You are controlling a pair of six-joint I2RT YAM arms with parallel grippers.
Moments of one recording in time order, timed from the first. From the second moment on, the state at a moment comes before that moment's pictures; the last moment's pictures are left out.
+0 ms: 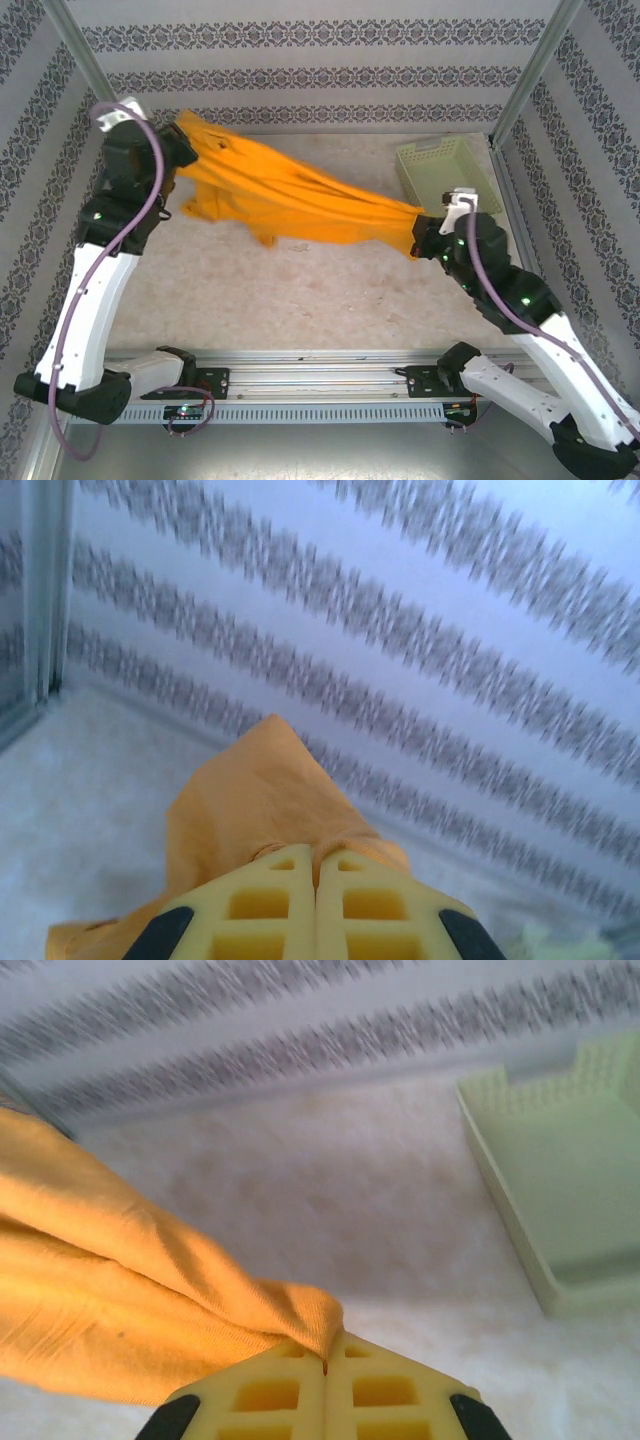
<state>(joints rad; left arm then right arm) -0.24 1.18 1.63 -0.68 -0.36 -0.56 0.61 0.74 1.09 -0.73 0.26 0.46</state>
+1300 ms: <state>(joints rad) -0.15 1.78 2.33 -0.85 -0.30 -0.40 1.27 1.22 0.93 -0.19 0.37 0.63</state>
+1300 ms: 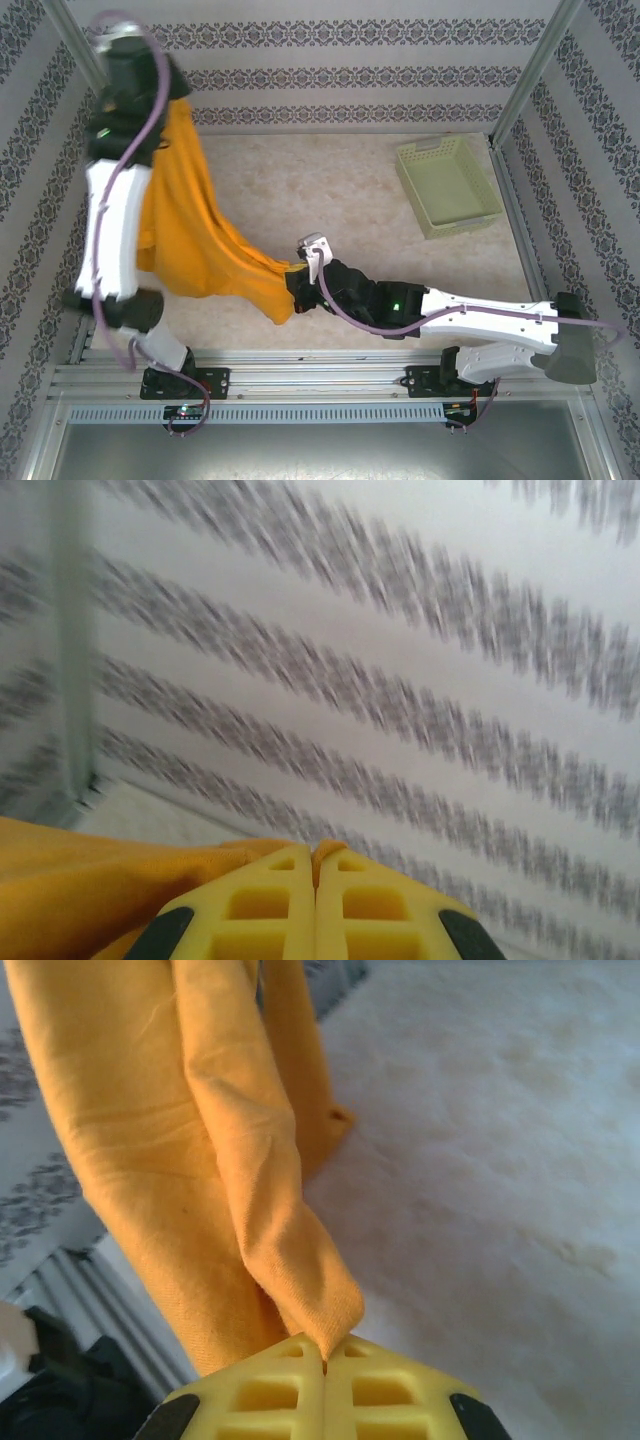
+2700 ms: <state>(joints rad) -0.13 1.14 0.65 -0.64 -0.18 -0.76 0.80 0.77 0.54 -0.49 0.40 1.07</state>
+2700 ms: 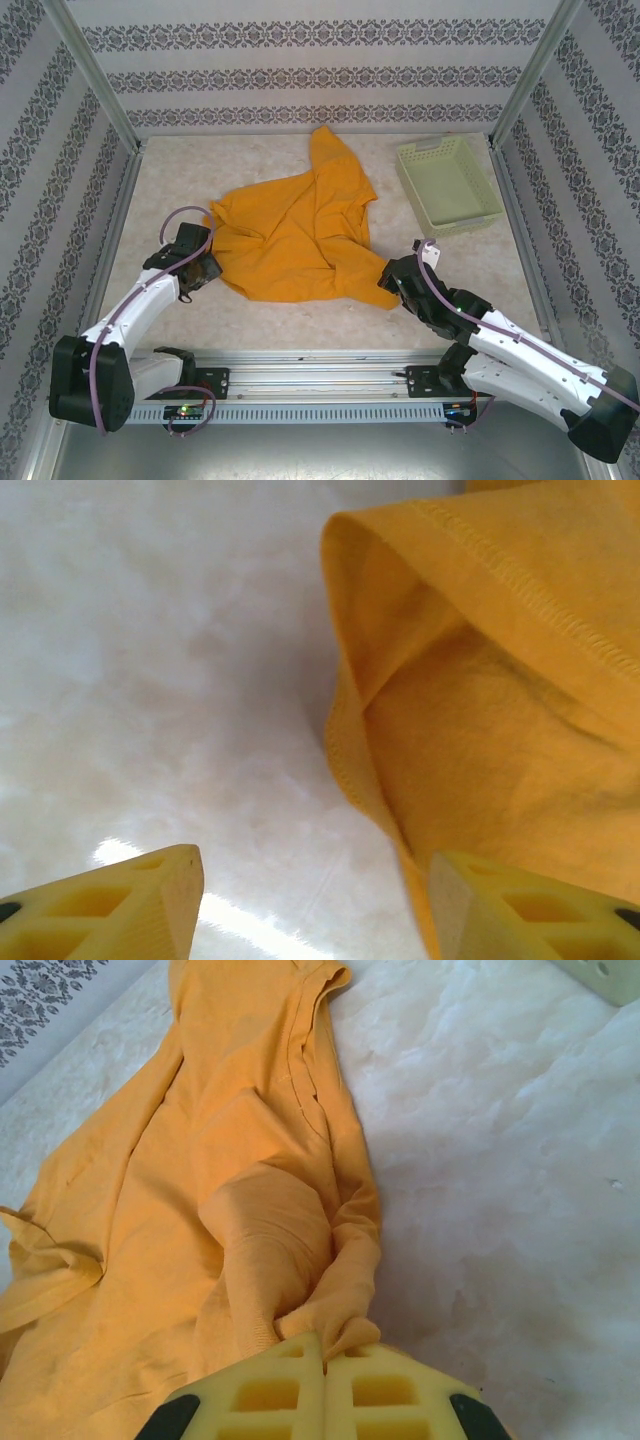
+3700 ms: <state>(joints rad) -0.04 0.95 0.90 -0.55 -0.13 -0.68 0.43 0.56 0.80 -0.81 0.35 0.87</state>
